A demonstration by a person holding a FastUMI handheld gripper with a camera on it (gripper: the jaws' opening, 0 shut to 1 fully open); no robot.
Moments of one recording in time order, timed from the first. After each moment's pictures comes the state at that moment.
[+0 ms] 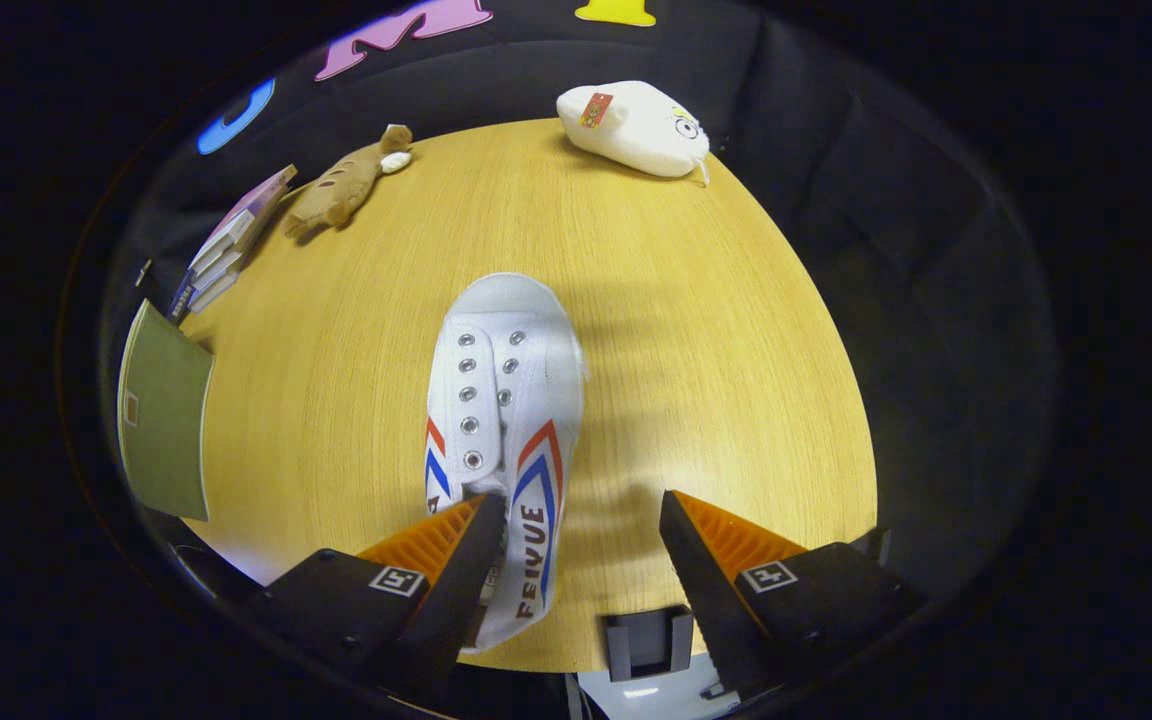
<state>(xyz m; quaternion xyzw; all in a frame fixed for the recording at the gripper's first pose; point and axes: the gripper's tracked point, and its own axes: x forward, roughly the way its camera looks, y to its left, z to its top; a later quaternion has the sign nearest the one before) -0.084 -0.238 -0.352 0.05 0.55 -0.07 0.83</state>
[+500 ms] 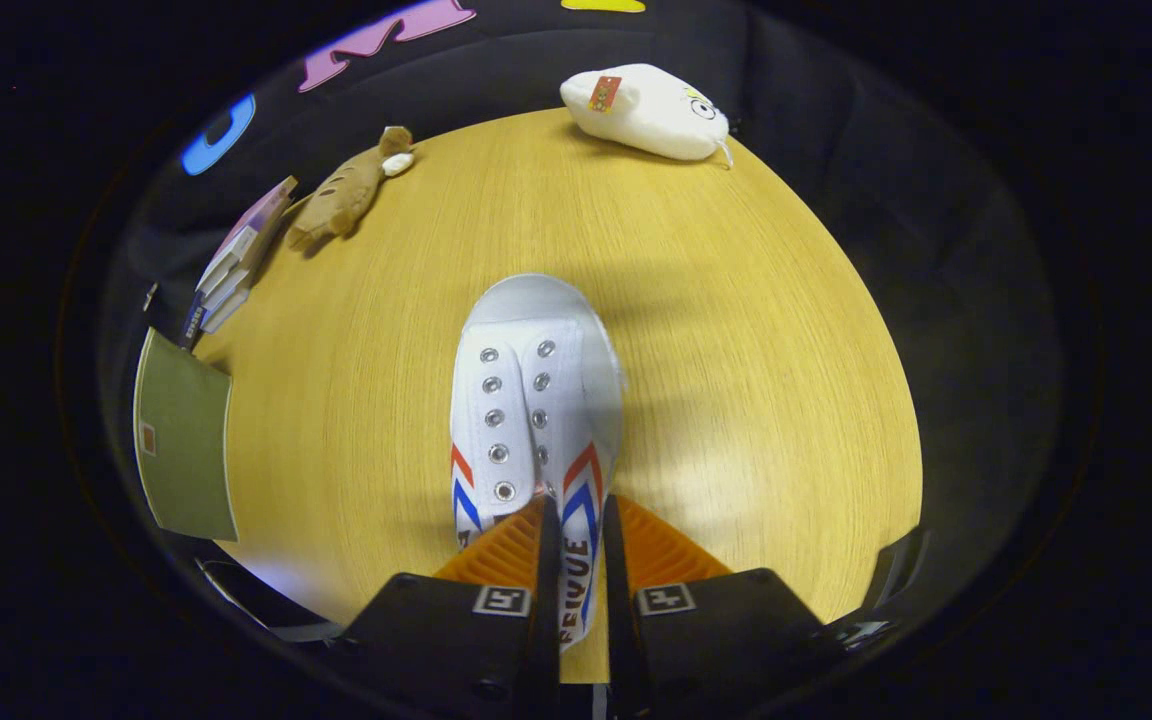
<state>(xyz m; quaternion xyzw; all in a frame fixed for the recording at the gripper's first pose) -0.071 -0.223 -0.367 0.11 0.56 -0.07 0.82</state>
